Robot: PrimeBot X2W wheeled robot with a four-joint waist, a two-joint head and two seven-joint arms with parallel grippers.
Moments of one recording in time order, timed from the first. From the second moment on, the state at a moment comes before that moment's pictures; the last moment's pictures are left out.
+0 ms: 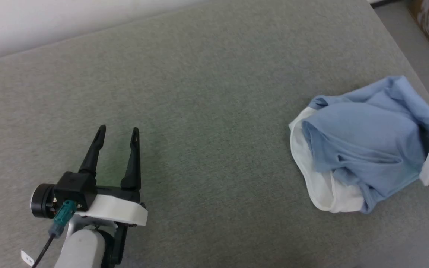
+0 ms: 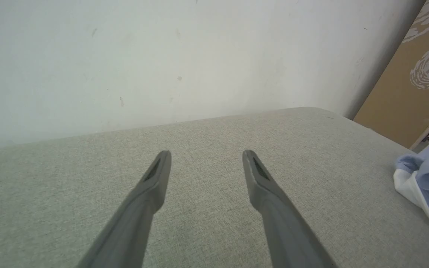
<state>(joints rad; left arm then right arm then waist) -0.14 0.23 -0.19 0.00 -0.24 0.08 -0.22 -0.50 -0.45 0.05 0.70 0.37 0.13 0.09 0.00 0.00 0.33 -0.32</state>
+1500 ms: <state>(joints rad) 0.14 0.20 0.02 0.04 -0.30 0.11 -0.26 0.08 -0.06 0.05 -0.04 0.11 0.13 -0.12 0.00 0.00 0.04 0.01</state>
